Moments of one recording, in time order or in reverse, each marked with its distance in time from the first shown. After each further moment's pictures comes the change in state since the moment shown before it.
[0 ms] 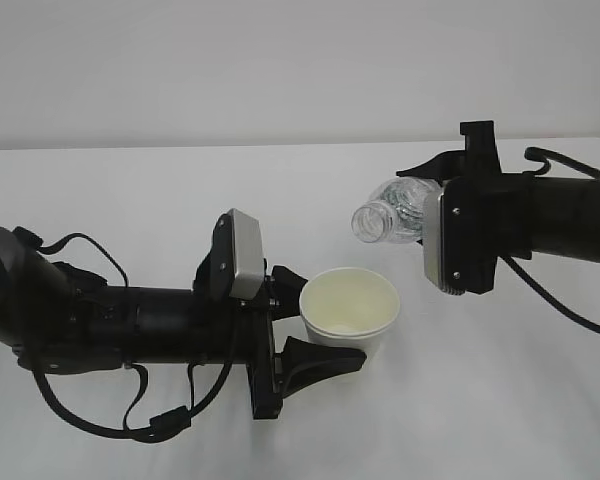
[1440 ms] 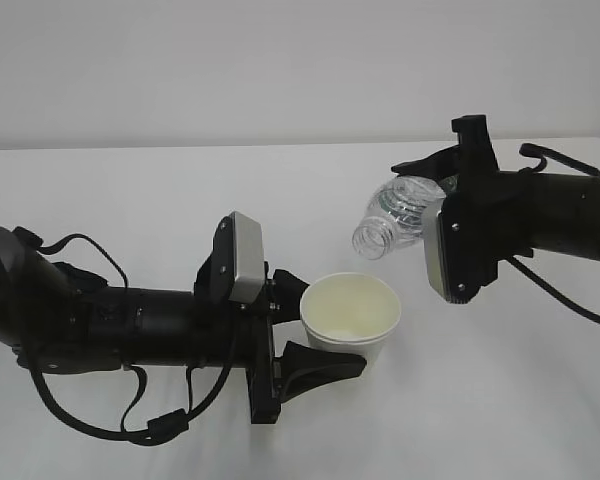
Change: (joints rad) left arm 0.000 0.000 0.000 0.025 0.000 -0.006; right arm 0.000 0.000 0.000 0.021 -0.034 -0.191
